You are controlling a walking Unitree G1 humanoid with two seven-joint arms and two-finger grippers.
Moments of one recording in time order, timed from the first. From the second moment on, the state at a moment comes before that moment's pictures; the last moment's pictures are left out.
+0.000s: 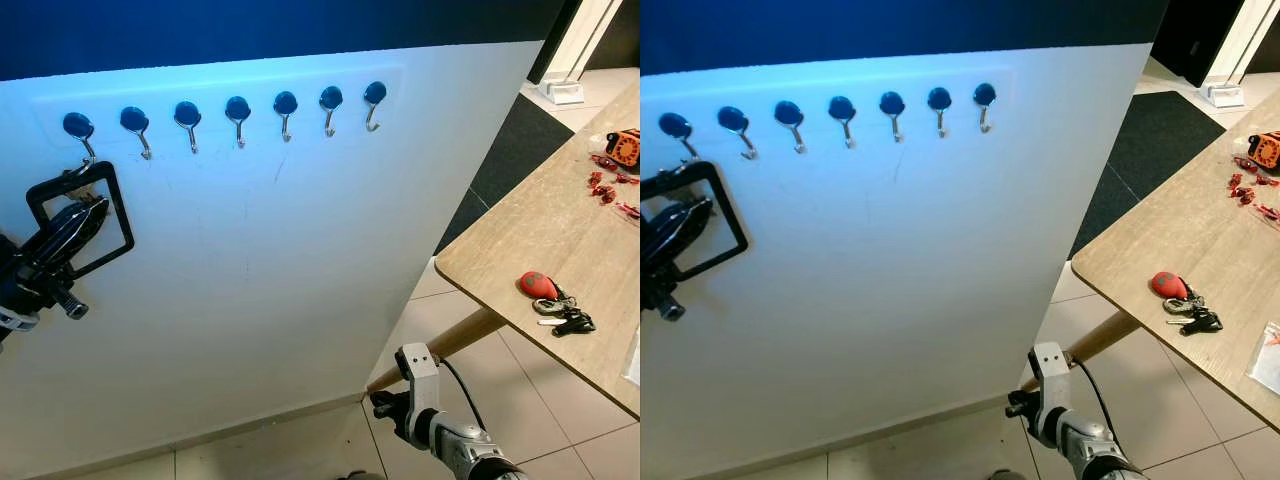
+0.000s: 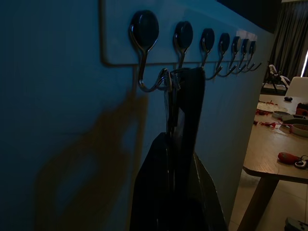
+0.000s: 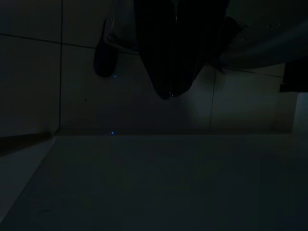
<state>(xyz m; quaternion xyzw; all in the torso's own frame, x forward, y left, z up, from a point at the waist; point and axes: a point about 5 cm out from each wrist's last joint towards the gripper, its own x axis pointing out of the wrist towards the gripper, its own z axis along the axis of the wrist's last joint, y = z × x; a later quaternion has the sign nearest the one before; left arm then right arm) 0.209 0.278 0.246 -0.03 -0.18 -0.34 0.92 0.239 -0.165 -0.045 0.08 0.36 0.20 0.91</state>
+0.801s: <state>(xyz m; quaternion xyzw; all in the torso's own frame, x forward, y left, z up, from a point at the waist) 0.218 0.265 0.248 -0.03 -0.18 -0.36 0.91 0.238 -0.162 -0.045 0.09 0.35 0.20 0.91</state>
